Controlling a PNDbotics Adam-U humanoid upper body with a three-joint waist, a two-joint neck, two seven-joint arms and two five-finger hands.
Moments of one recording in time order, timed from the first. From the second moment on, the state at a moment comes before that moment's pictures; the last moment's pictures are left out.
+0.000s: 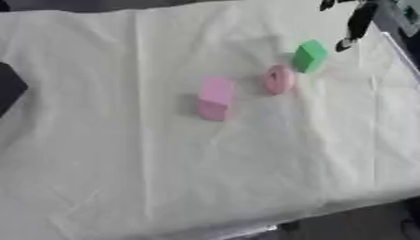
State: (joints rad) left arm -0.67 0.77 0.00 -1.05 0.65 -0.02 0.08; right arm -0.91 -0.94 0.25 -1.01 0.86 -0.17 0.72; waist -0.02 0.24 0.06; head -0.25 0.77
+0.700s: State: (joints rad) left arm -0.67 0.77 0.00 -1.05 0.65 -0.02 0.08; right arm -0.91 -0.91 0.27 -0.97 0.88 -0.20 0.72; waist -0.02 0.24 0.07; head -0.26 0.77
